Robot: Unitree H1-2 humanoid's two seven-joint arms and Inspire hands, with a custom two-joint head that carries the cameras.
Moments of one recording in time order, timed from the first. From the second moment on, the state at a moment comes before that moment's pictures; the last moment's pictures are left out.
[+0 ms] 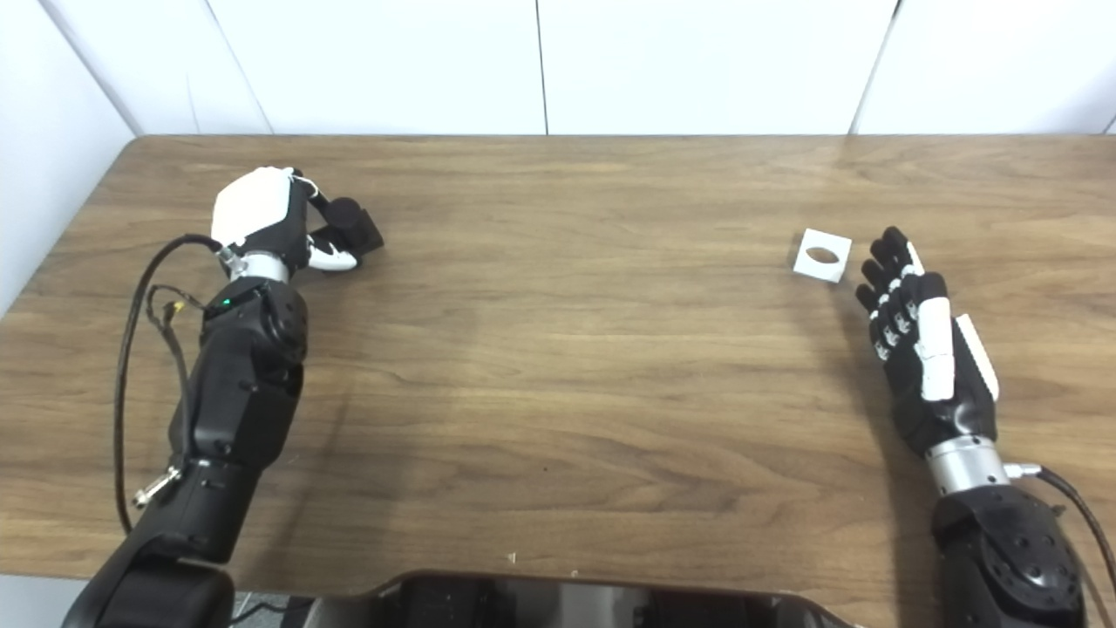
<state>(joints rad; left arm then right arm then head) -0.40 0.27 -0.05 0.18 1.06 0.46 -0.16 -0.01 -0.26 -0.19 -0.04 0.28 0.01 0.23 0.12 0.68</state>
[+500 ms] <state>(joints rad) -0.30 0.31 -0.11 0.00 0.89 0.46 -0.23 -0.02 -0.26 -0.19 -0.04 0.28 0.02 0.23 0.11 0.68</state>
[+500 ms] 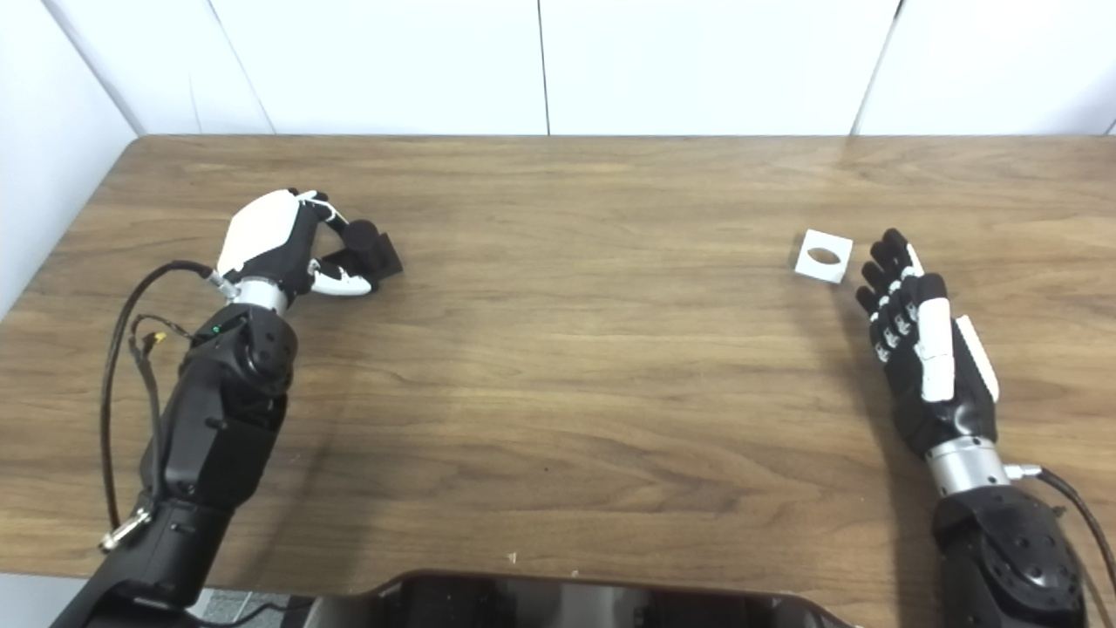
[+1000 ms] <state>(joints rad) -0.19 0.30 -0.21 -0.21 0.86 0.46 -0.31 -0.02 -0.26 -0.18 -0.04 0.26 0.03 0.22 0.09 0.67</state>
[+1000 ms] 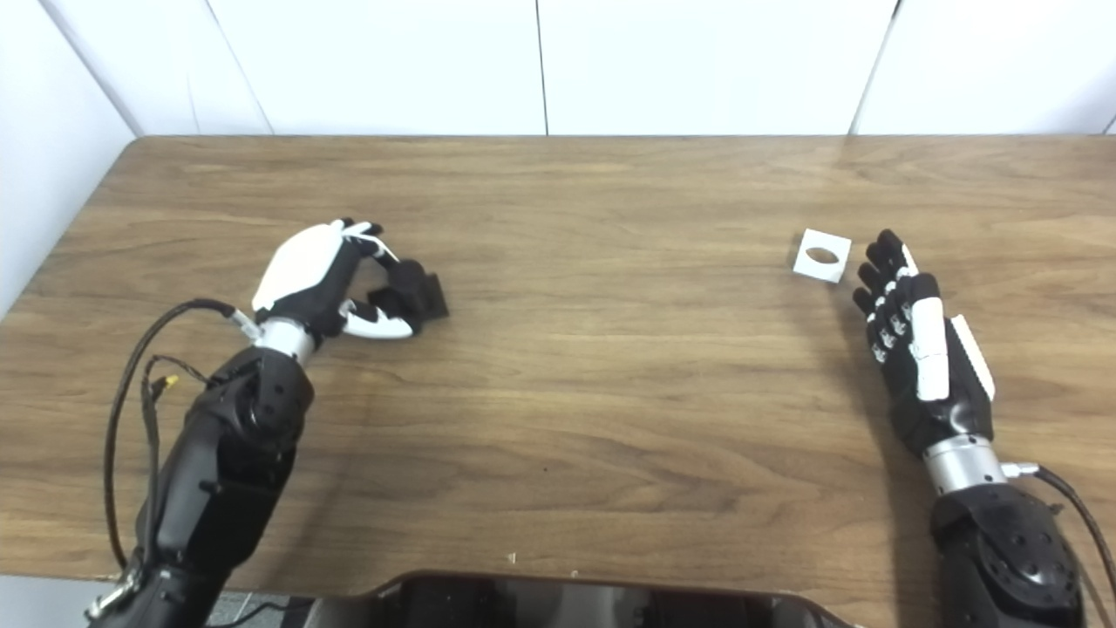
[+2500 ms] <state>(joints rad) -0.04 0.15 -0.46 -0.36 0.88 0.34 -0.30 0.00 -0.22 -0.16 -0.07 0.24 0.02 0.19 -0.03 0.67</state>
